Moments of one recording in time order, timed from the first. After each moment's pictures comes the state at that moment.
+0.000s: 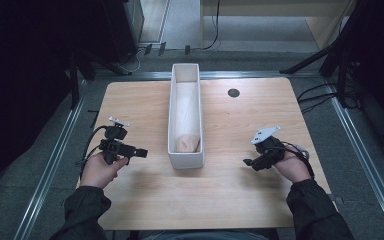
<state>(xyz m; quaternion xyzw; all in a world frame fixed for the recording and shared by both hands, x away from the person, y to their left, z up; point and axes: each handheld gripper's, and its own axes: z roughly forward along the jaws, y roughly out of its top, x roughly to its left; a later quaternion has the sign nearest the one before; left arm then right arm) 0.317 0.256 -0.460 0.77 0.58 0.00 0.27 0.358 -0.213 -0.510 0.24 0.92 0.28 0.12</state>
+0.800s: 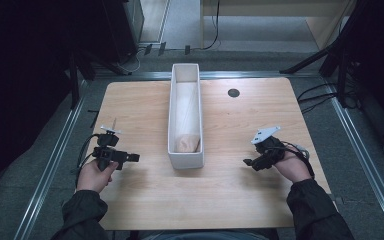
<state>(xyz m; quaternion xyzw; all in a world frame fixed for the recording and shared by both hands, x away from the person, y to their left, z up) 0.314 0.285 -0.491 0.75 0.60 0.01 0.28 0.359 -0.213 -0.509 0.24 0.92 0.28 0.12</state>
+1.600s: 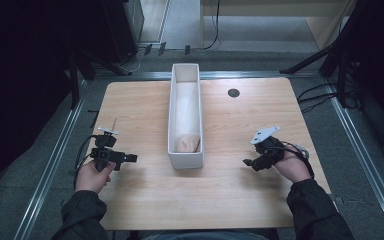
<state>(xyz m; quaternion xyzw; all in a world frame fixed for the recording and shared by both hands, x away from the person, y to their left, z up) 0.313 0.292 -0.497 0.75 0.60 0.01 0.27 0.359 -0.211 -0.510 0.23 0.92 0.28 0.12</state>
